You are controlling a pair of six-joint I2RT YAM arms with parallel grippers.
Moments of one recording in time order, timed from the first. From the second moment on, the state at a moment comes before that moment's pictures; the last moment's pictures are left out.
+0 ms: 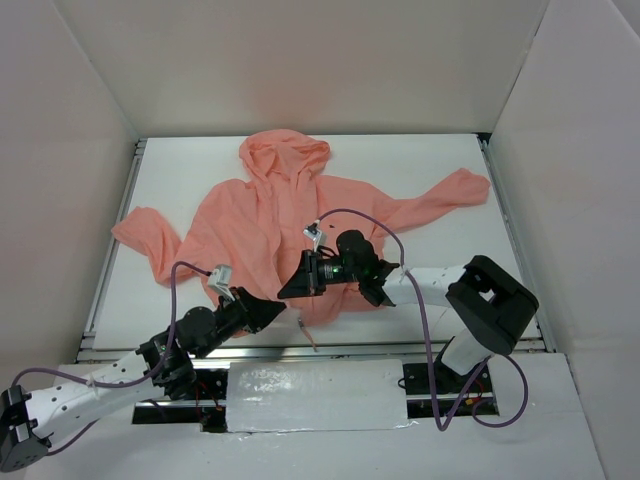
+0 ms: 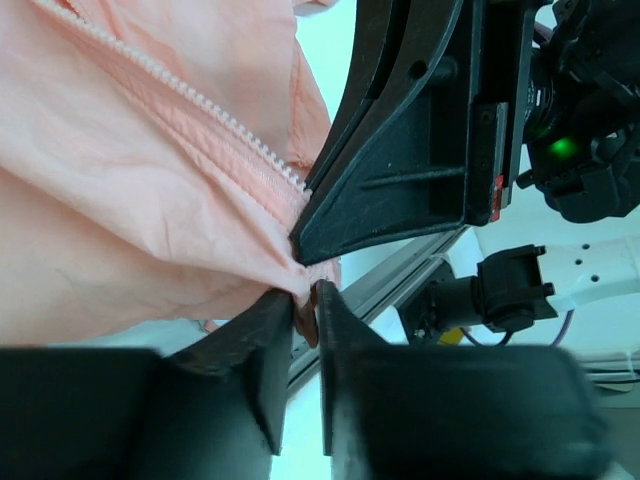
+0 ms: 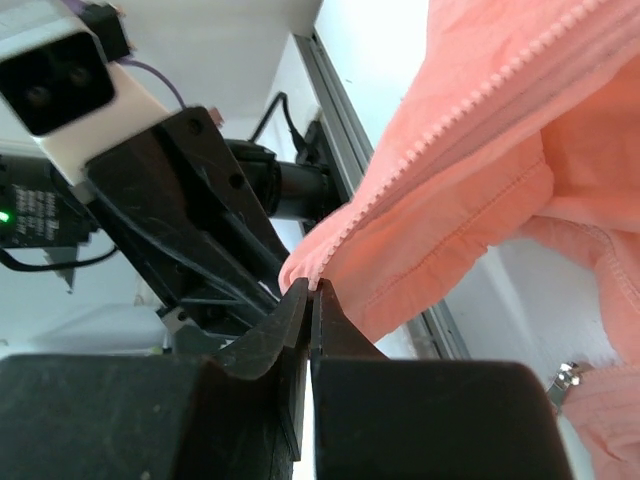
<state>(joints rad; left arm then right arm) -0.99 0.38 0.10 0.12 -0.23 -0.94 0.83 1.56 0.66 0.64 -0.66 0.98</state>
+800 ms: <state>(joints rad) -0.99 0.47 0.10 0.20 -0.18 -0.89 0.83 1.54 0.66 0.52 -0.67 0.89</state>
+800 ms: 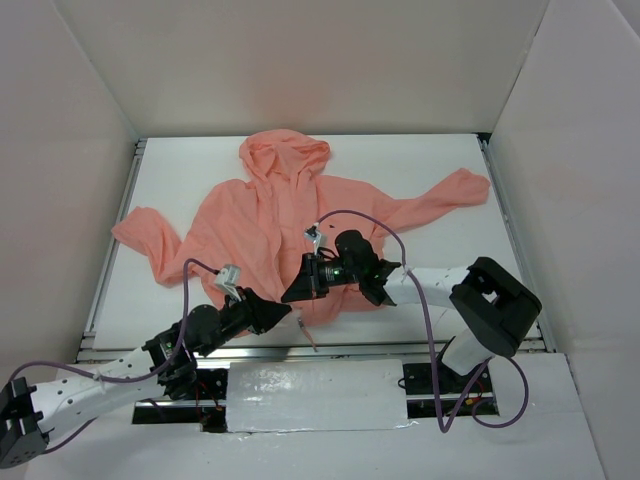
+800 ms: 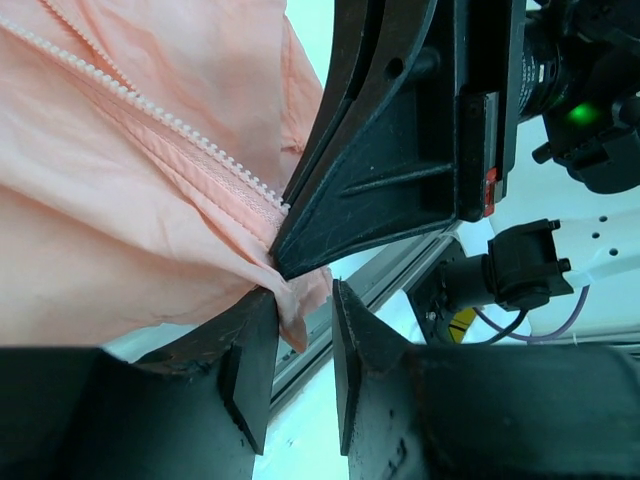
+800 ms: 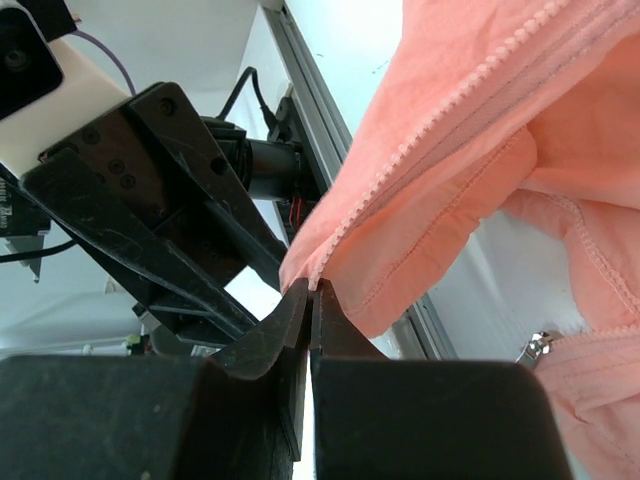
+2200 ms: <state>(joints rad) -0.99 0.44 0.28 -0.24 -0.31 -0.93 0.82 1.32 0.74 -0.12 -0.22 0.63</state>
